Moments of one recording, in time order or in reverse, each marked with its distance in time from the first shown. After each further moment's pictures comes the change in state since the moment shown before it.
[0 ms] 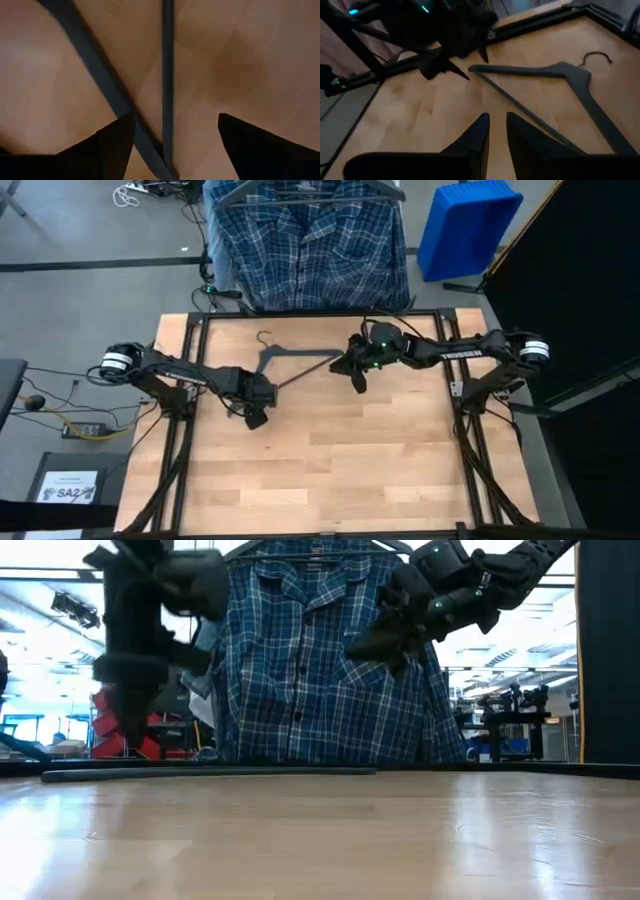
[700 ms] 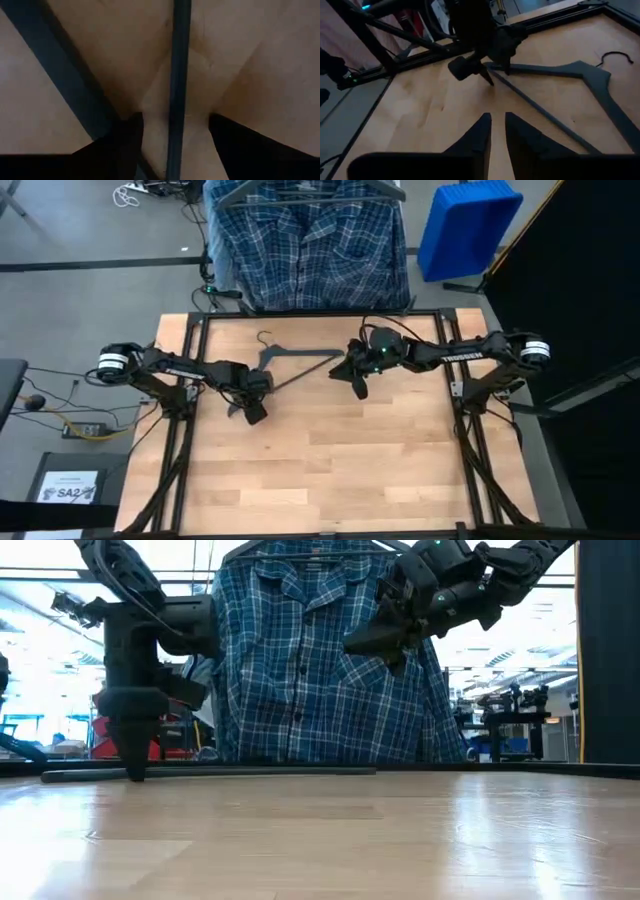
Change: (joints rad) left arm 0.148 -0.004 -0.162 0.214 0.109 0.096; right arm 0.043 -0.001 0.000 0.000 0.003 0.001
